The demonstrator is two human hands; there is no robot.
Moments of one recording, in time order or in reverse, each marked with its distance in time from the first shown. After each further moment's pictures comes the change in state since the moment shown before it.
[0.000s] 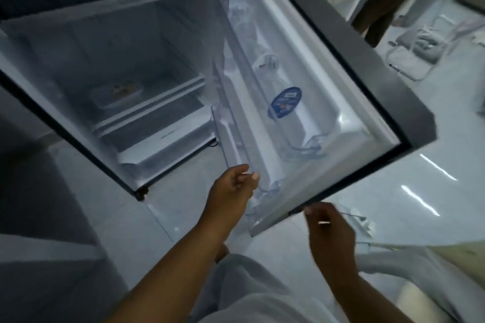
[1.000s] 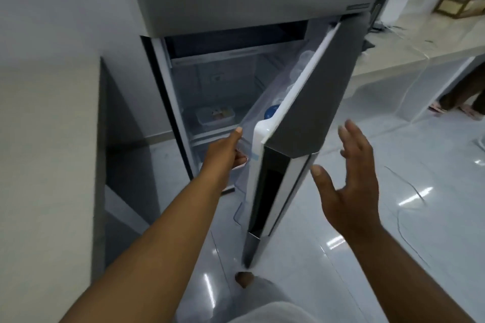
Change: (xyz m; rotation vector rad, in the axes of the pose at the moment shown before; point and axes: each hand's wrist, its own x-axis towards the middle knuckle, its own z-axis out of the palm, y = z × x) left_hand 0.003 0.076 -0.156 -0.305 0.522 0.003; right_hand 0.045 -0.193 0.044 0.177 -0.152 -0.774
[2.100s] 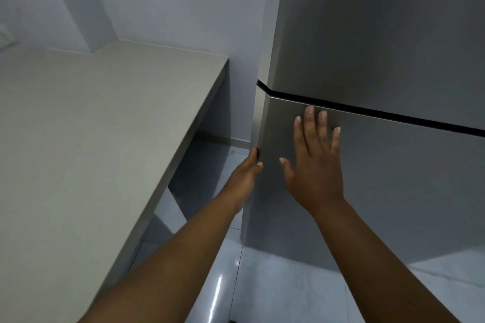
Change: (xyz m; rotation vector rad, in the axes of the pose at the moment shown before) left_hand 0.184 0.030 -0.111 0.028 0.265 0.122; right_hand 0.225 -0.017 0.310 -0.283 -0.421 -0.580
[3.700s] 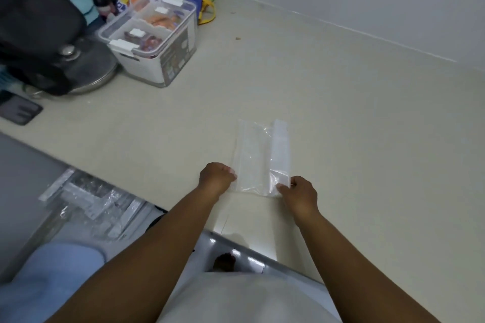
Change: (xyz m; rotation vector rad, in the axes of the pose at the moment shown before) left_hand -0.615 -0.349 -0.338 -0.734 1.680 -0.691; right_hand -0.336 -0.657 0.007 0.608 -1.326 -0.748
